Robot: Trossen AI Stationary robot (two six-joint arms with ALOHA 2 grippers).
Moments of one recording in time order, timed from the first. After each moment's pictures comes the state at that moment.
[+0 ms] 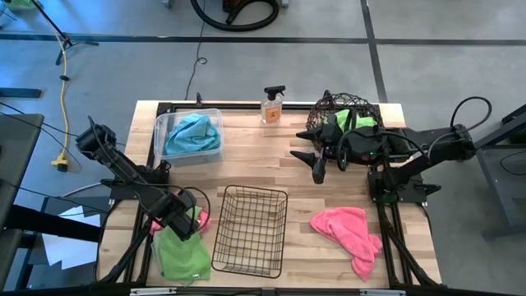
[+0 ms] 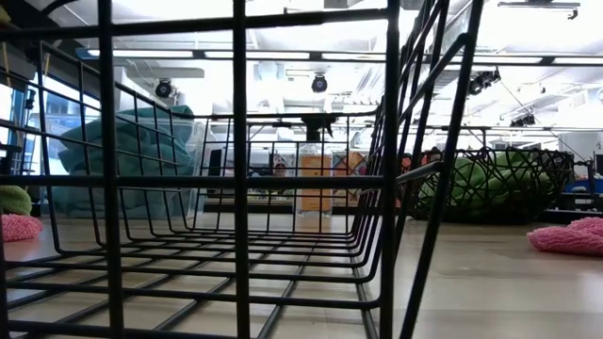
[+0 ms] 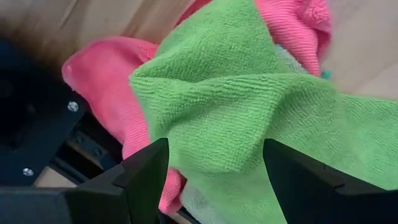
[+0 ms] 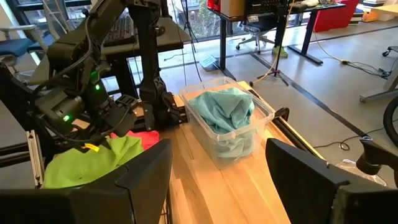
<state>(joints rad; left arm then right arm) -0.72 1.39 0.95 -1.20 0.05 -1.45 0.22 1.22 1.40 -0.48 0.48 0.21</state>
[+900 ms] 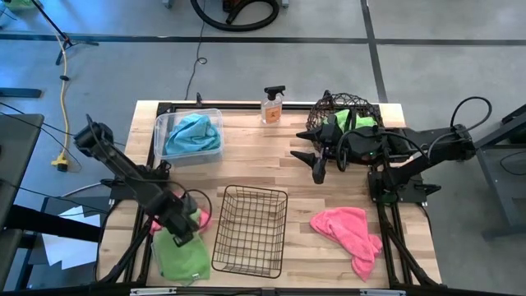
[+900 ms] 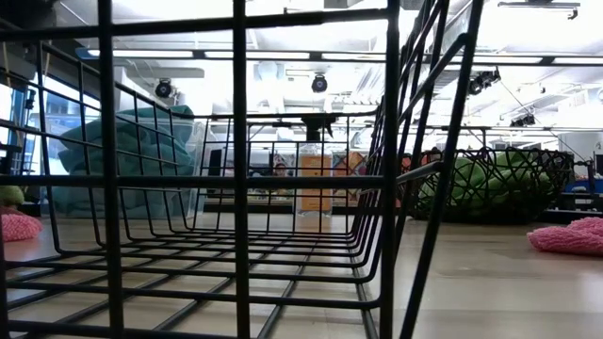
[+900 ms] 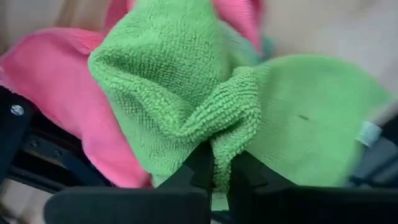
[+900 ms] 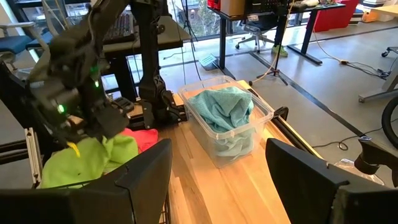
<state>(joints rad) -0.72 1.35 0.95 -1.11 0.14 -1.34 0.22 1.22 1.40 -0.49 0.48 0.20</state>
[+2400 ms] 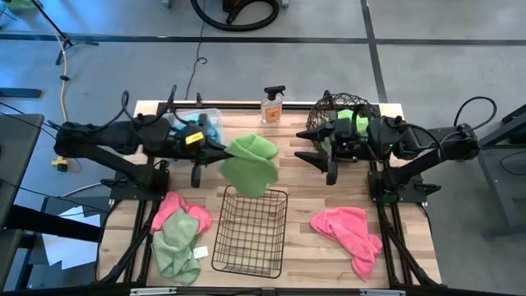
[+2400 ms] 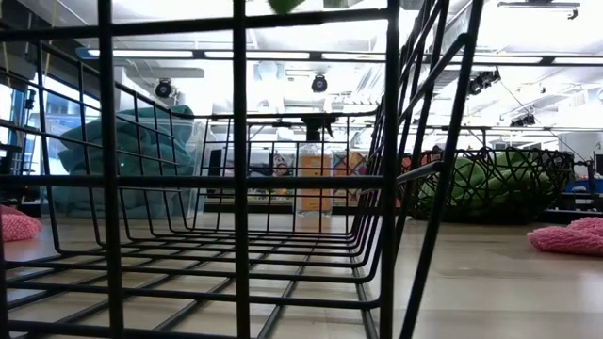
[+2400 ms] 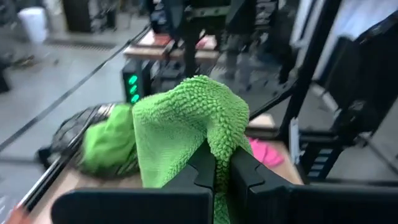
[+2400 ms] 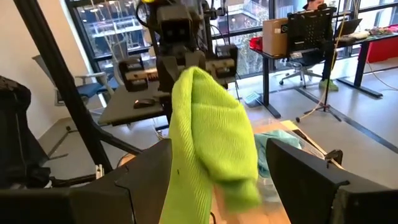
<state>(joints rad) -0.17 1.08 1.32 -0.42 -0.20 -0.09 0.22 1.18 1.40 -0.31 0.32 0.18</state>
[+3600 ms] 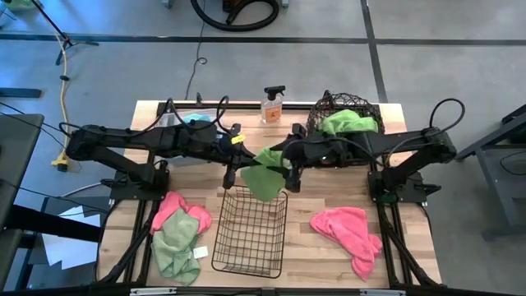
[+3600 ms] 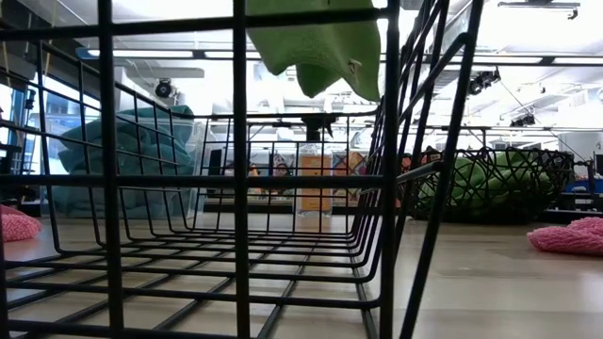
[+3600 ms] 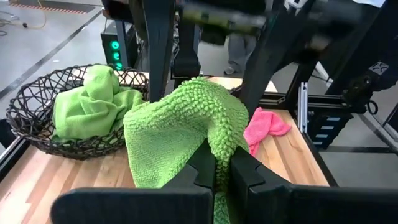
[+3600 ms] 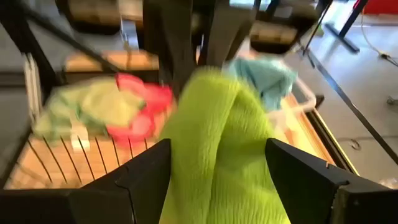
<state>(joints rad) -0.03 1.28 1.20 -0.24 0.02 -0.07 0.15 1.48 1.54 -0.55 0.28 0.05</state>
